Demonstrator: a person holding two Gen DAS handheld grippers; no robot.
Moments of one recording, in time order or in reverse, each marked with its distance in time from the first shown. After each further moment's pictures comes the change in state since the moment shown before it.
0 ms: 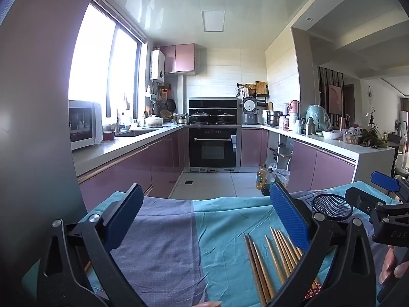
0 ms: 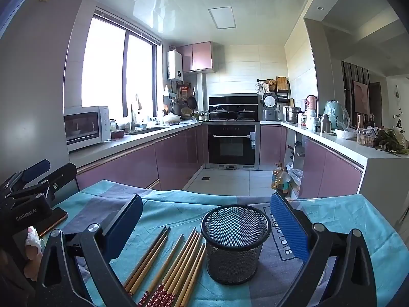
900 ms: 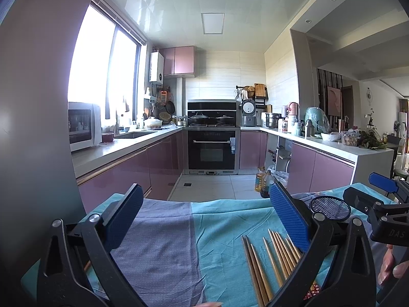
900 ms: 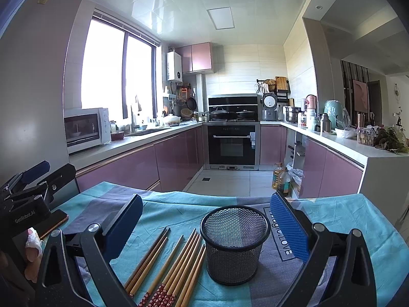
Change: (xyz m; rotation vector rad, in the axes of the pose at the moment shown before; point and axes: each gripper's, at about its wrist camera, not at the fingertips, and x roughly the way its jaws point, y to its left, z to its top) left arm 0.000 -0.001 0.000 0.002 -0.013 -0.005; right arm -0.001 -0.002 -0.001 0.008 -0.006 0.002
